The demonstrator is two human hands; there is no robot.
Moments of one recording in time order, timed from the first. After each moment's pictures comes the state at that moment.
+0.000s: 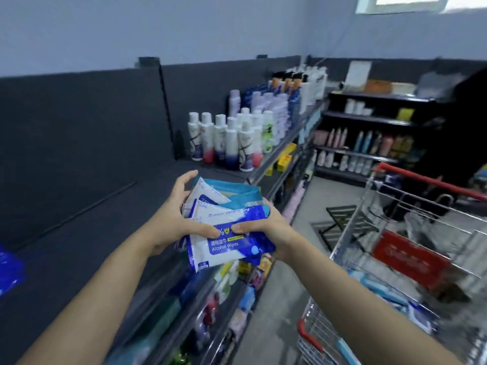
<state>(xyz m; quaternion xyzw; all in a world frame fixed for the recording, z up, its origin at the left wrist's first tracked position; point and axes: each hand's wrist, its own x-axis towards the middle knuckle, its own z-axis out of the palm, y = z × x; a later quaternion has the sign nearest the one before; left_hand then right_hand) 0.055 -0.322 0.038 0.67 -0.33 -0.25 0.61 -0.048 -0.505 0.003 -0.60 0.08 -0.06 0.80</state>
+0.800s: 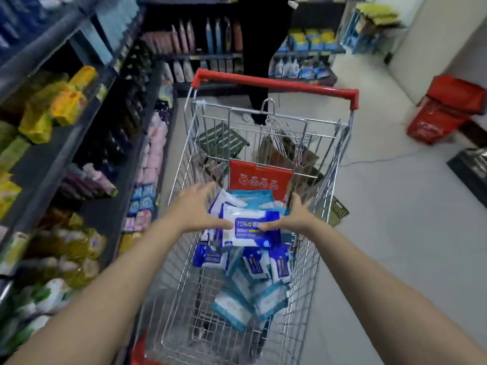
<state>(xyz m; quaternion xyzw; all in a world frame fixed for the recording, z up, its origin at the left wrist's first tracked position) -0.111 -0.865 -0.161 0.77 -0.57 -0.27 0.08 -0.338 -0.951 -0.192 -0.58 0.59 -0.09 0.56</state>
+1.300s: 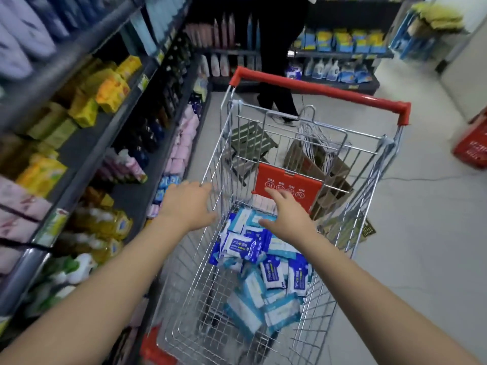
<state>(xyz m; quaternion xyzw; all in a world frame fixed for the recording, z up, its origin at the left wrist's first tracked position) -0.076 -0.846 -0.140 0.81 -0.58 -0.03 -0.11 -0.271 -0.939 -0.176 -0.85 0.46 0.00 0.27</state>
